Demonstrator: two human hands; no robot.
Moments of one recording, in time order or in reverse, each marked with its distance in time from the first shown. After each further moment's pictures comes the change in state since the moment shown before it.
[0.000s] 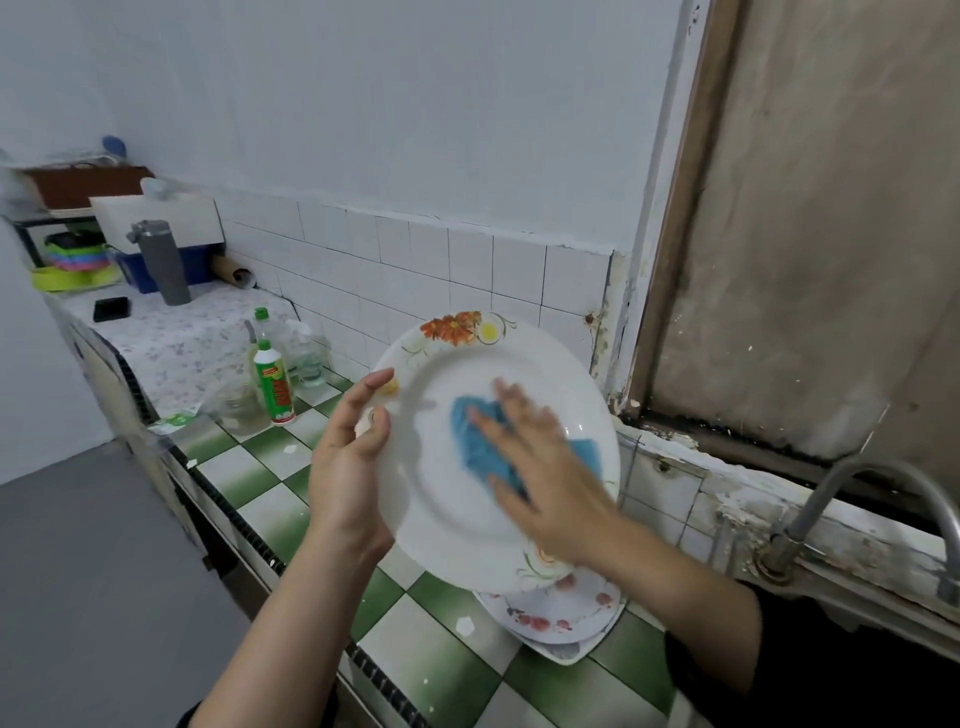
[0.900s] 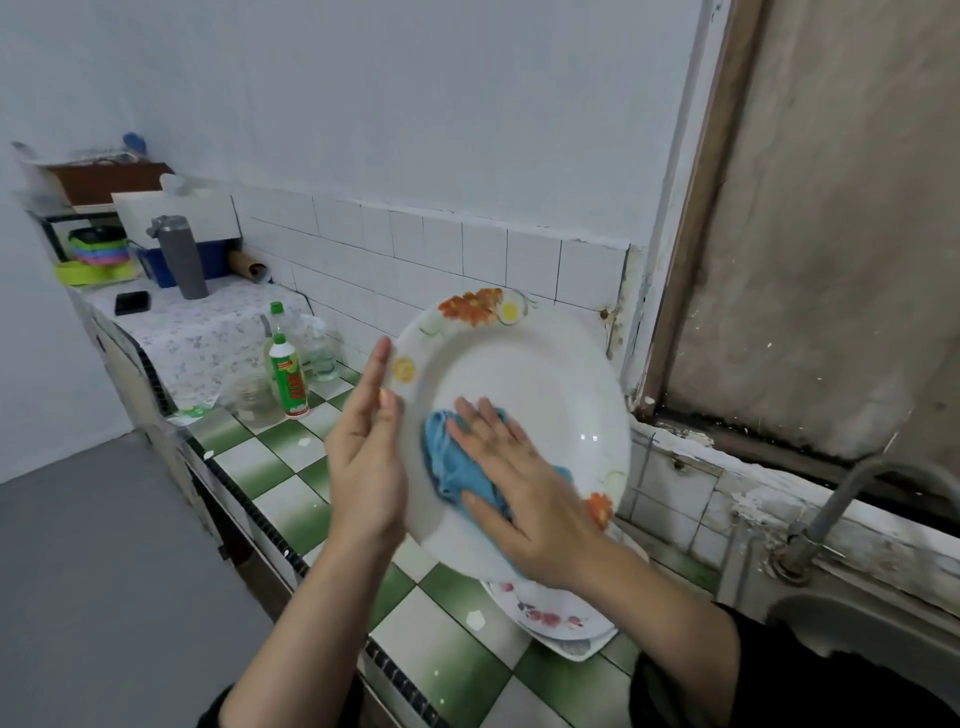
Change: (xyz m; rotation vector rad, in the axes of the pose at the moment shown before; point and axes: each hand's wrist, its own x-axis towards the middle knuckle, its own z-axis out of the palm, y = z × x) left_hand -0.005 -0.004 0.007 0.167 -0.002 0.293; right_hand 0.002 -0.024 0.027 0.154 0.120 -0.166
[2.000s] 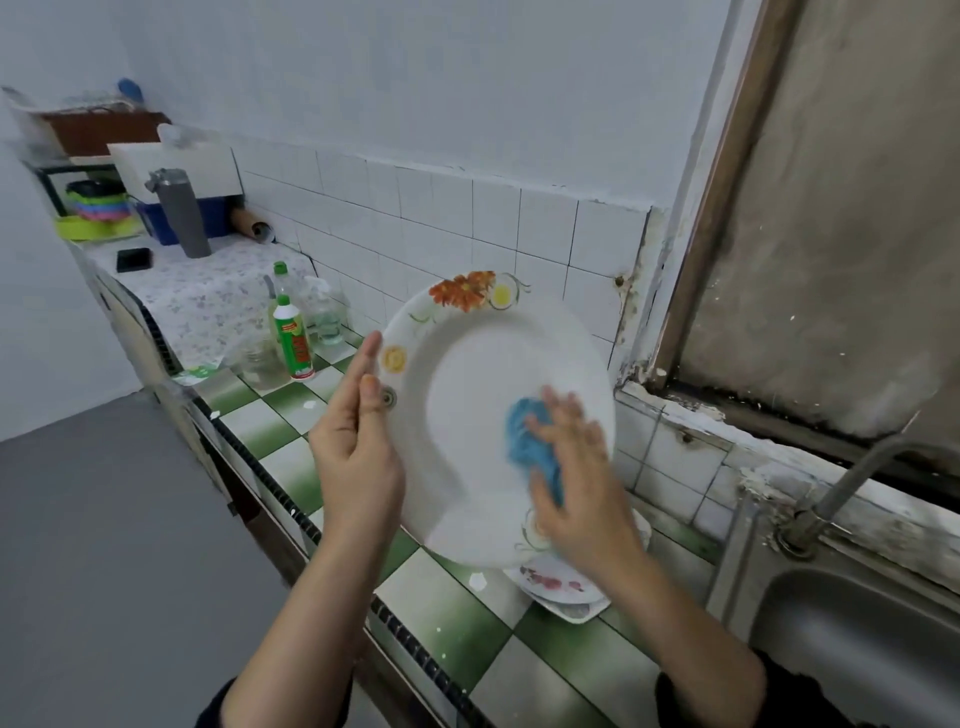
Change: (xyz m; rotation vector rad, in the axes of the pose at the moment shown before) left_hand -0.013 -0.011 -0.016 0.246 0.148 0.110; right_hand -0.043 0.022 0.007 -0.087 0.107 0.363
